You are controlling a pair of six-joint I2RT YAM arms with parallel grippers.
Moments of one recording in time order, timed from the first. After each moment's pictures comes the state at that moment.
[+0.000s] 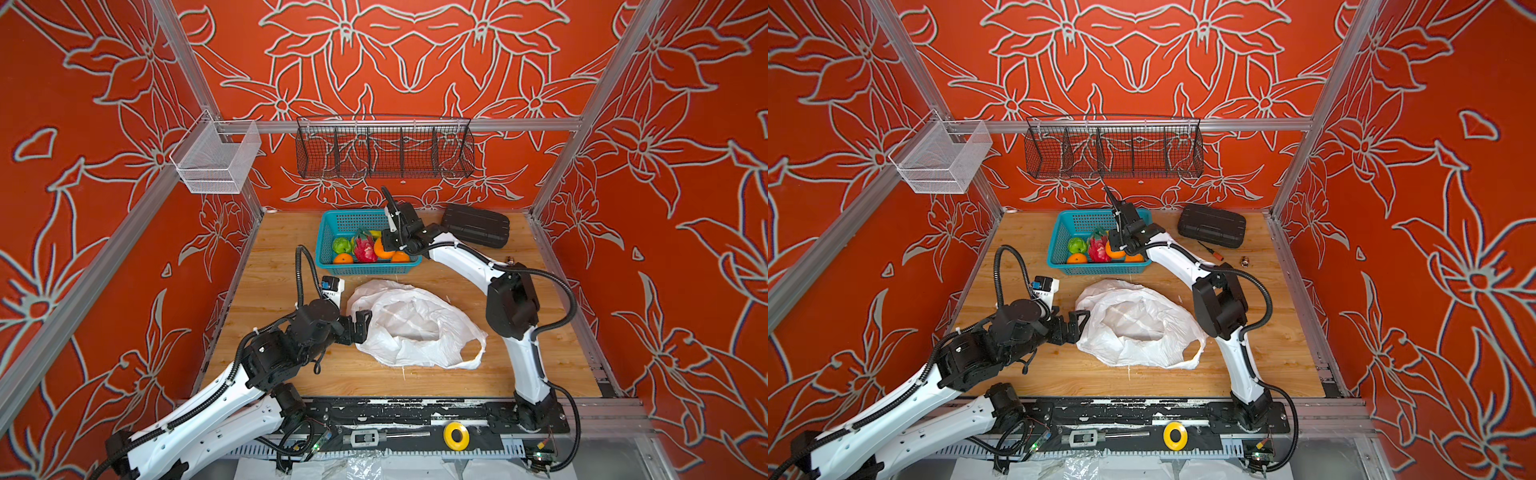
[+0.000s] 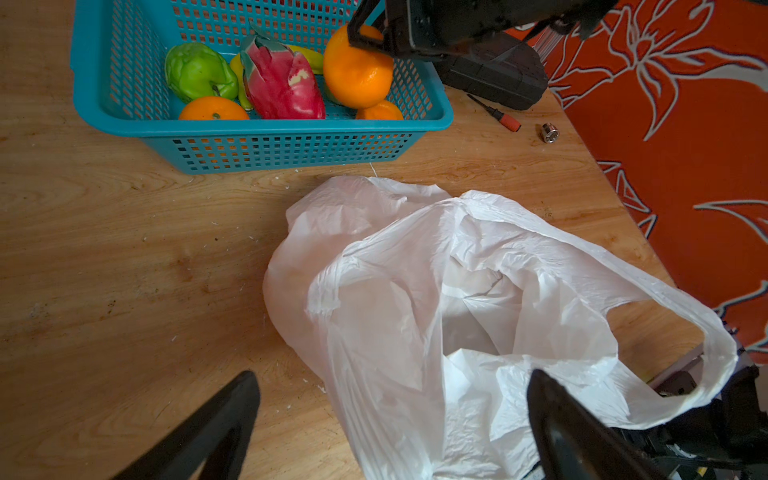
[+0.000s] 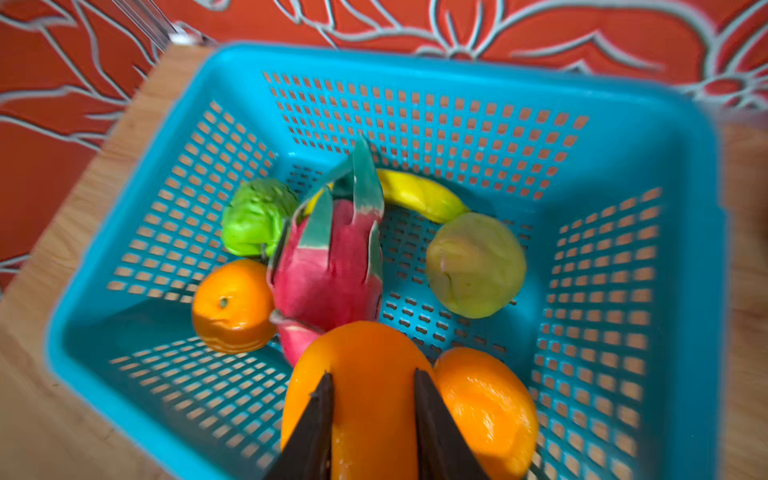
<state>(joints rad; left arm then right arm) -0.79 0.69 0.78 -0.69 -0.25 -0.58 0.63 2.21 1.97 -0.52 0.04 0.35</state>
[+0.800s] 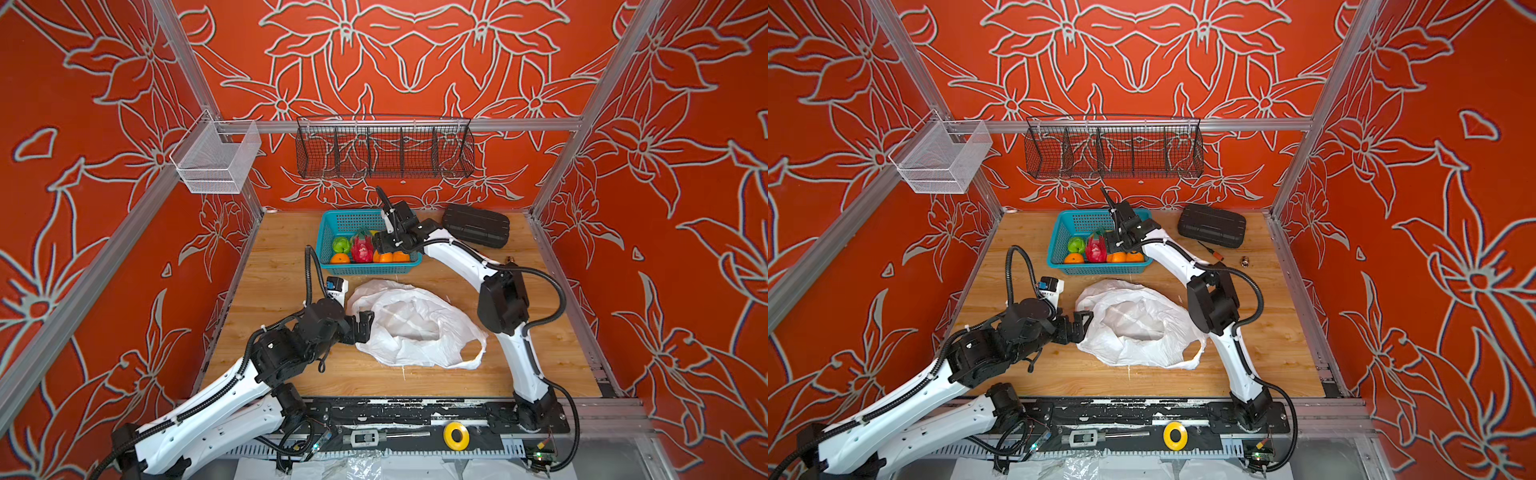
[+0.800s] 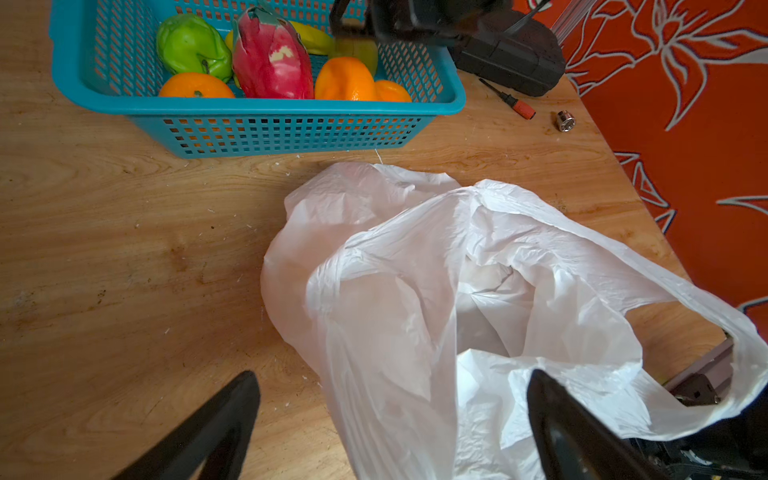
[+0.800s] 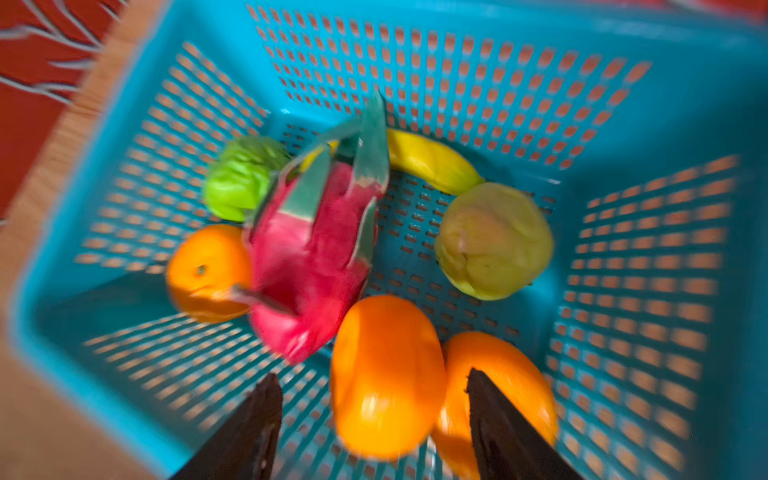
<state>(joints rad) -0.79 0.75 0.75 -0.65 -0.25 -0.60 0.63 2.18 2.05 -0.65 0.00 0.34</state>
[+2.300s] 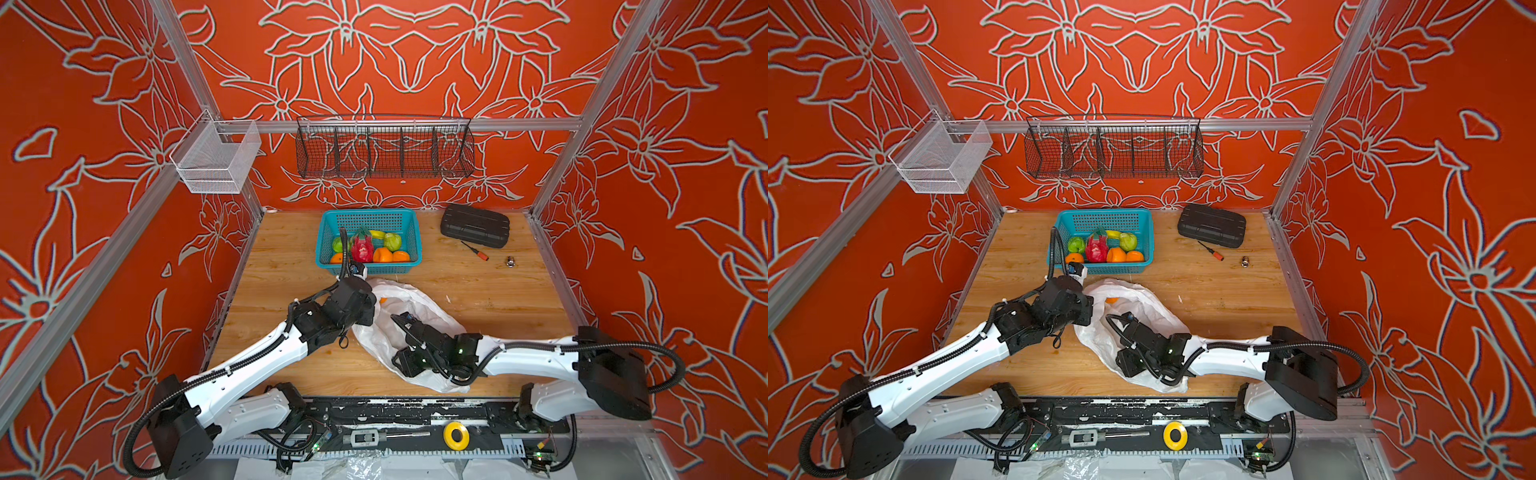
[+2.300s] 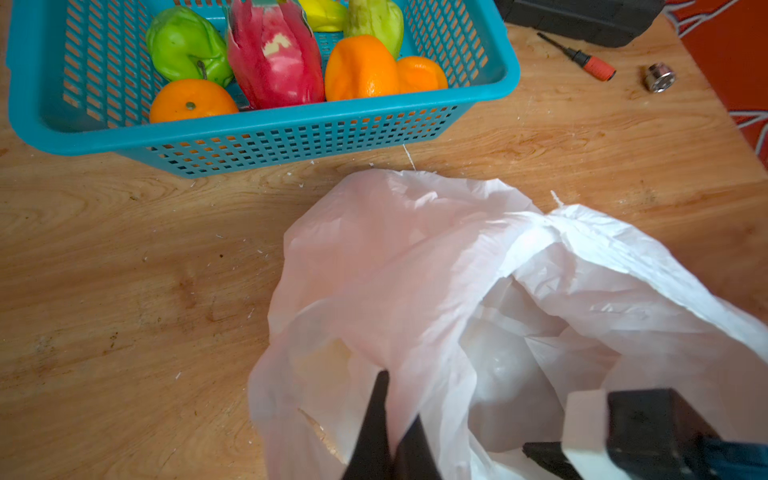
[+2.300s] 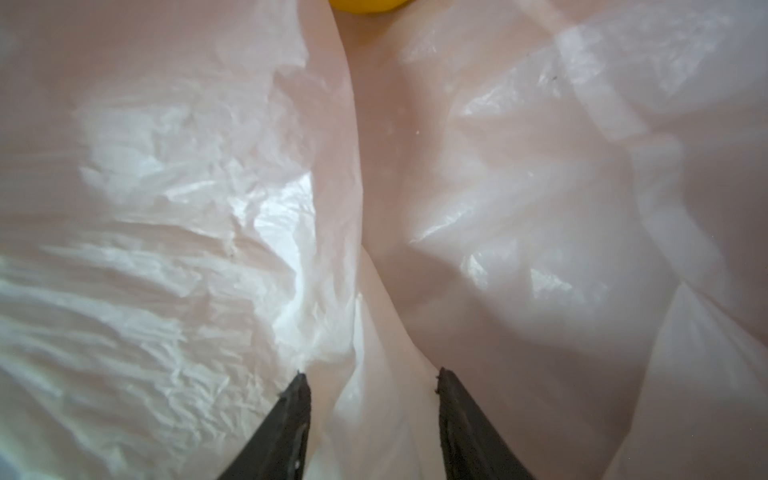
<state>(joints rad) -0.72 1.05 0.86 -0.56 -0.25 -0.51 1.16 1.42 0.68 -0.17 0.02 0.70</state>
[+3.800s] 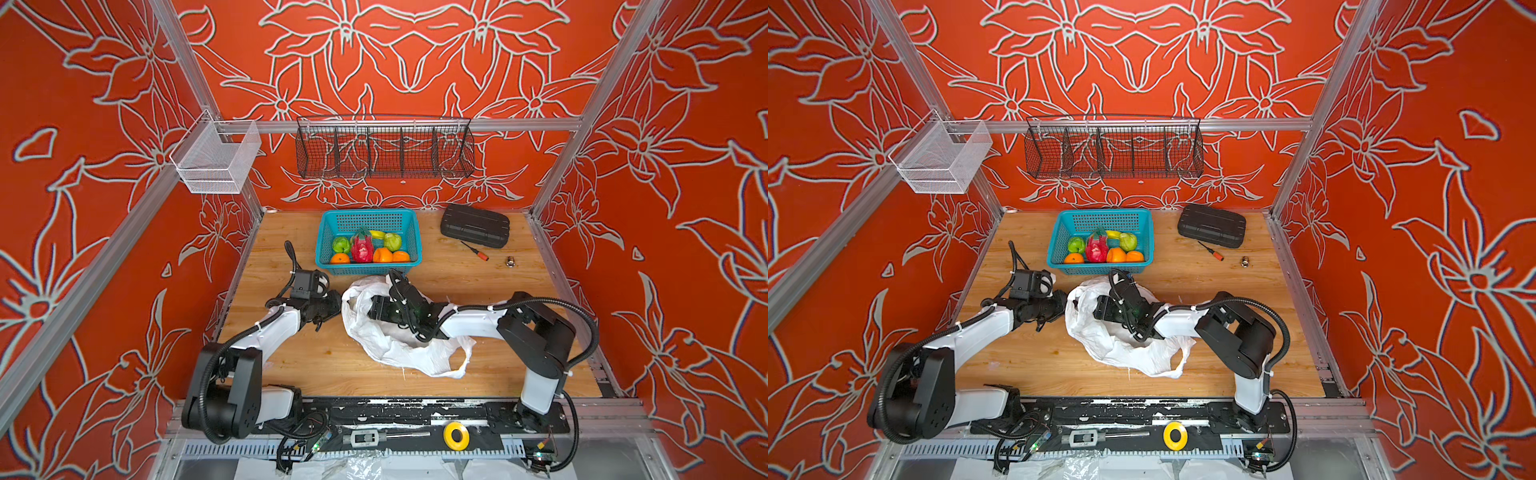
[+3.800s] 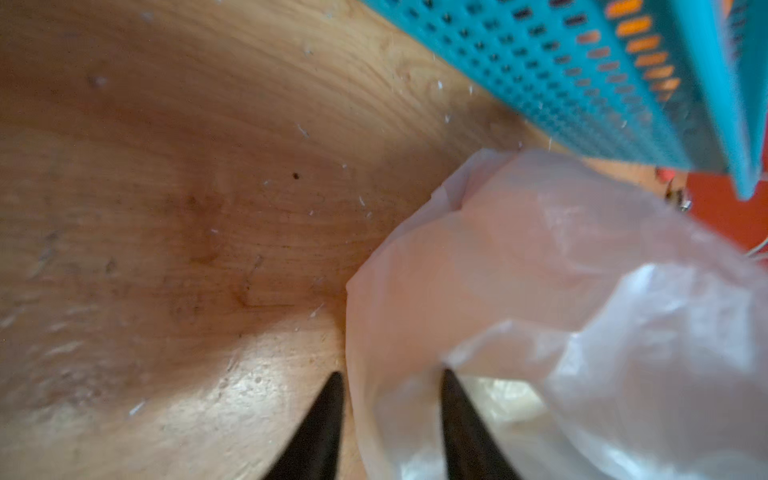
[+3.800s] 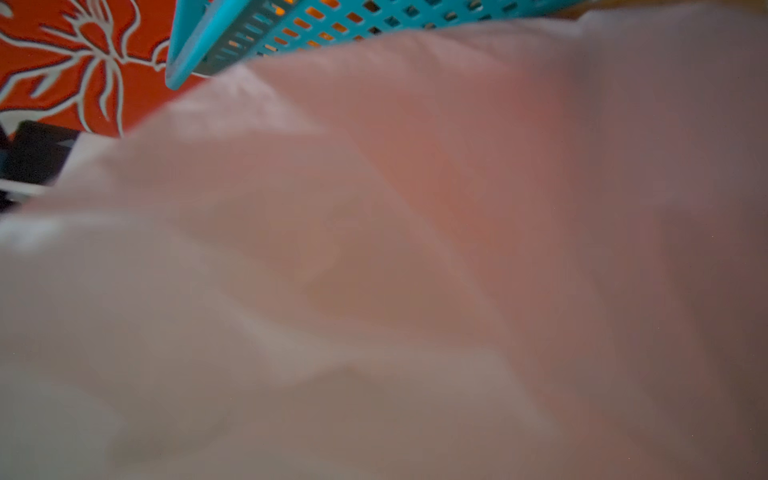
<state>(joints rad) -0.08 1.36 0.63 -0.27 0.41 -0.58 0.92 1.85 0.97 0.29 -0.04 0.99</state>
